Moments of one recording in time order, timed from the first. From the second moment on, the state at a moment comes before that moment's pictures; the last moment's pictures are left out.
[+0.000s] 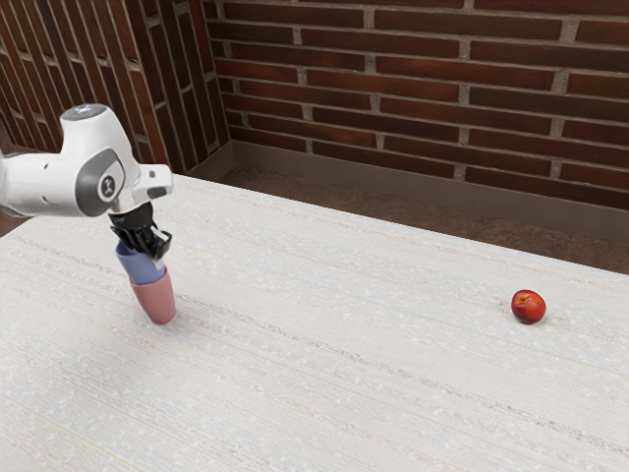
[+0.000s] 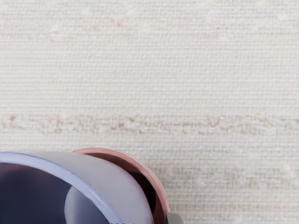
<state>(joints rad) 0.06 0.13 0.22 -2.10 -0.05 2.36 0.31</state>
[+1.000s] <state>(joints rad) 0.07 0.08 0.17 -1.76 -0.07 1.96 0.34</state>
